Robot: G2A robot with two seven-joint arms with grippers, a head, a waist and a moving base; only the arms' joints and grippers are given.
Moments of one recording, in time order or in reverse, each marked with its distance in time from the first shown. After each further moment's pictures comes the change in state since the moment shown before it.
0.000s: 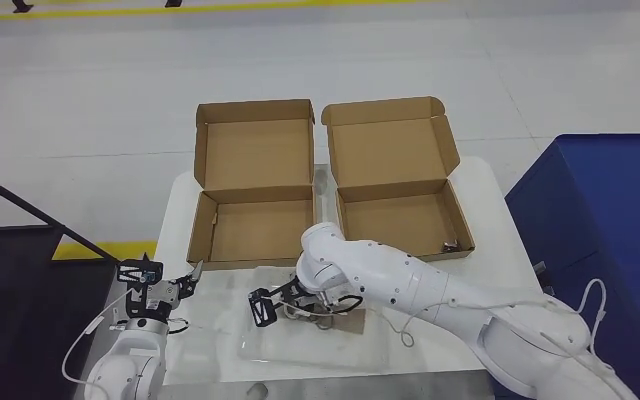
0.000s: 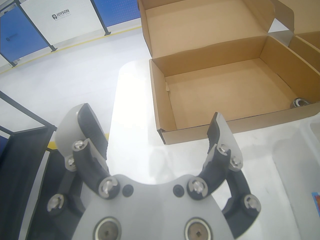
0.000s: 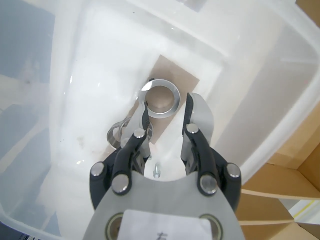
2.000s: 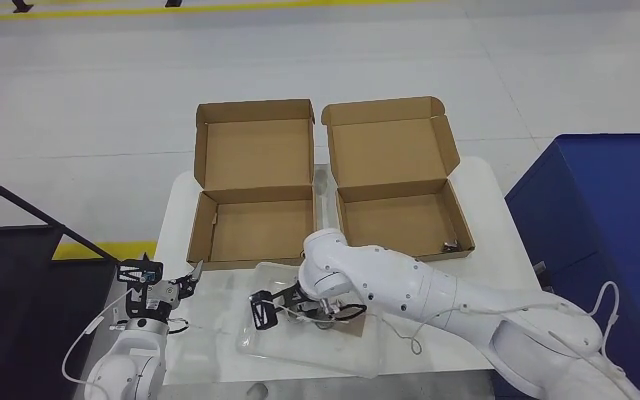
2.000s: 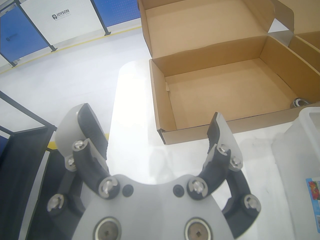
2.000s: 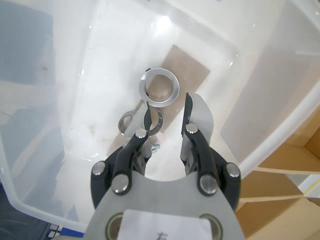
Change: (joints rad) left arm 0.000 0.000 0.000 0.000 0.000 0.000 0.000; right arm -0.006 0.058 0.000 -0.134 0.064 0.122 0.122
